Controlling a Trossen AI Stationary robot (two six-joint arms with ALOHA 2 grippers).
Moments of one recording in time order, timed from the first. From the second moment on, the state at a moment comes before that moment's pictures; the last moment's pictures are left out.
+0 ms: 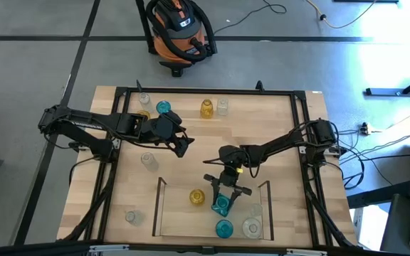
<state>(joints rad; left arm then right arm) -0.09 1.29 1.18 -0.58 -0.38 -0.70 0.15 1.90 0.97 0.61 -1.11 -0.14</state>
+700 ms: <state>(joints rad) -0.09 1.29 1.18 -0.58 -0.38 -0.70 0.15 1.90 0.97 0.60 -1.08 -0.19</state>
